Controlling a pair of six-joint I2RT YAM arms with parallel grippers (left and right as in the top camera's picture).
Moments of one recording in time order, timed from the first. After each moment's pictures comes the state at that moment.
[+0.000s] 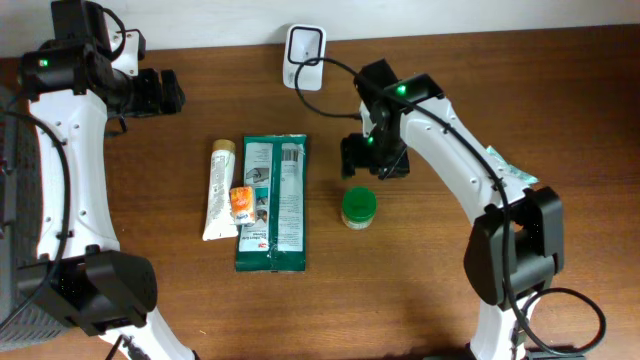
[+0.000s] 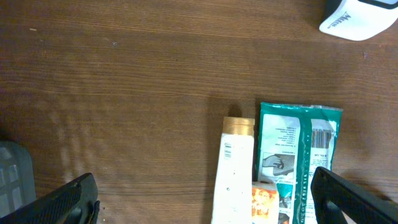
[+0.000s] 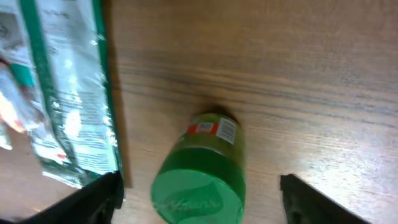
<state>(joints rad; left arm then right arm) 0.12 1.96 2.13 -1.28 0.10 0.05 0.37 2.01 1.74 -1.22 -0.22 0.37</state>
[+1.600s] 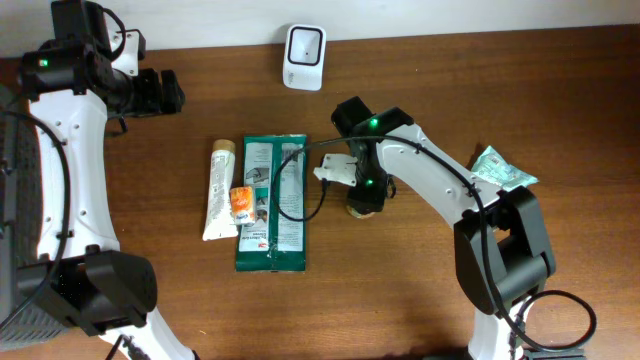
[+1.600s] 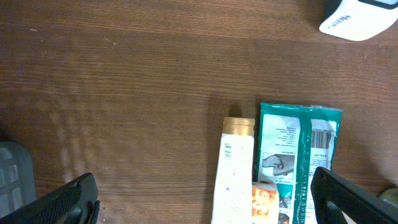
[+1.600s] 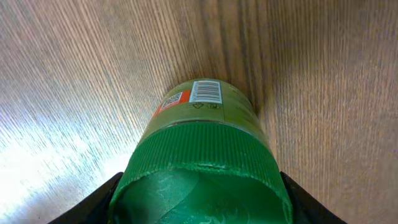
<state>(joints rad) 0.12 1.96 2.13 -1.28 0.10 0.05 0.46 2.00 1.55 -1.10 -0.01 -0.83</state>
